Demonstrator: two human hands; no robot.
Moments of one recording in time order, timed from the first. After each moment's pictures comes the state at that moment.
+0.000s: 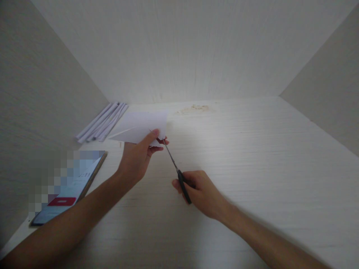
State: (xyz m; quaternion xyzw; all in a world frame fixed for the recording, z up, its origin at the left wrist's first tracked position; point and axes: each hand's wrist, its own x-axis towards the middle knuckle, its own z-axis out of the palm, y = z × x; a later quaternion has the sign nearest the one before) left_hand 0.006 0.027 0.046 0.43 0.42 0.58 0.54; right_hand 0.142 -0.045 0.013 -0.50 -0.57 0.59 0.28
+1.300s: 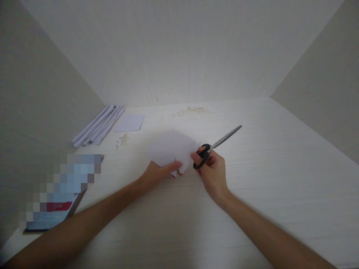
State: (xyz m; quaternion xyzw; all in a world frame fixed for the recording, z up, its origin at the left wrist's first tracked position) left_hand 0.016 0.009 0.007 0.57 0.41 0.34 0.62; right_hand 0.155 -0.024 -0.002 -0.53 -0.32 0.47 0.63
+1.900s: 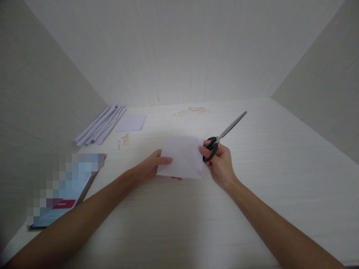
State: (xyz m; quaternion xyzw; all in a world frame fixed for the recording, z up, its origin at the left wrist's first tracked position) left_hand -0.005 0.028 0.012 0.43 0.29 0.23 0.82; right_hand 0.173 -0.009 0.002 -0.49 -0.33 0.48 0.65
